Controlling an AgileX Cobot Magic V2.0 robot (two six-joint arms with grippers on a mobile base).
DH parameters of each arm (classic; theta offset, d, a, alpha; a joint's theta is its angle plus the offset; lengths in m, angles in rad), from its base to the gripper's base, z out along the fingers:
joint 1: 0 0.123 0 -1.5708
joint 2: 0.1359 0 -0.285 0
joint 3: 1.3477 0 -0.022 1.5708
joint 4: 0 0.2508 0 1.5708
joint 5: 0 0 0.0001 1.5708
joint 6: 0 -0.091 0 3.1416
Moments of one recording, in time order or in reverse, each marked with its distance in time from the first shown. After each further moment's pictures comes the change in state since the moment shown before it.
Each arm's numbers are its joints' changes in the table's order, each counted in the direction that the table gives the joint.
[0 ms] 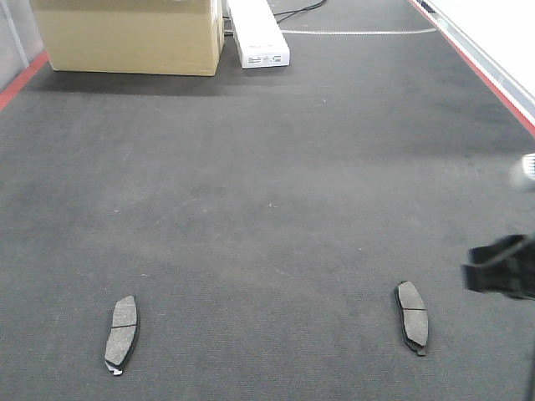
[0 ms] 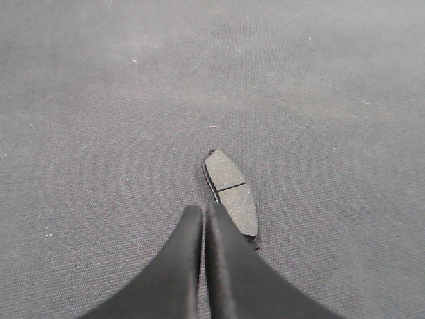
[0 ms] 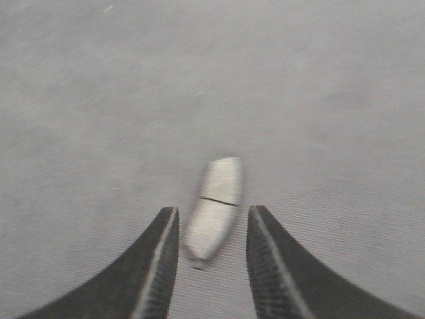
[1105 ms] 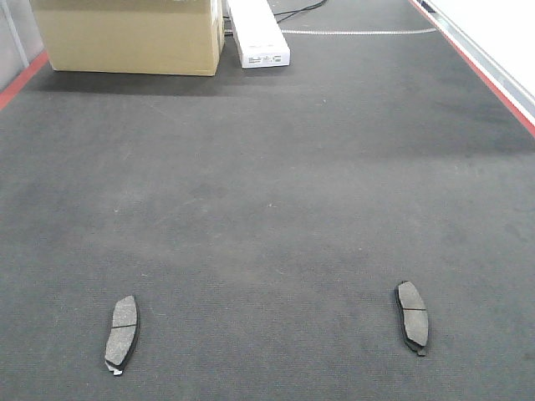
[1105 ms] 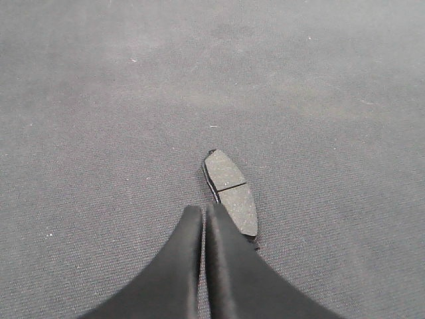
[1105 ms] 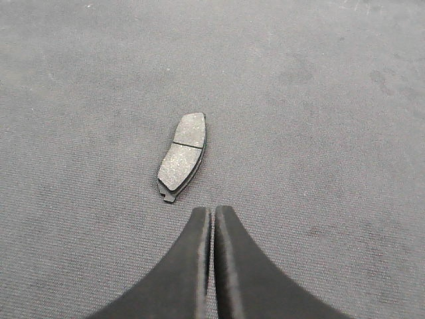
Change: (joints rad) left arm 0.000 0.000 0.000 0.000 0.000 0.000; right arm 0.000 -0.533 0.347 -0.103 -0.014 -0.040
